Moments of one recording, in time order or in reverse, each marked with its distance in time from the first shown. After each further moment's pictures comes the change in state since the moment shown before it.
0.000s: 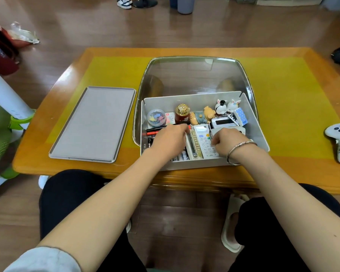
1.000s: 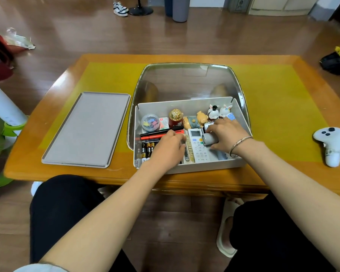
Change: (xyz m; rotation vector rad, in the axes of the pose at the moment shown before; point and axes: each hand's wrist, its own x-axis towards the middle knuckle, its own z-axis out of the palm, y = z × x) left_hand -0.010 0.012 0.016 -0.180 -0.032 -0.071; right_hand 0.030 0.033 -0.012 -0.351 0.180 -0.300
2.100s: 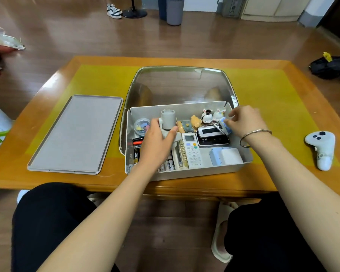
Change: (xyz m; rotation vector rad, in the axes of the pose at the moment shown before) left_hand 0.010 0.000 -0.012 -0.449 0.363 -0.106; right_hand 0.003 0.046 -0.023 0.439 0.294 0.477
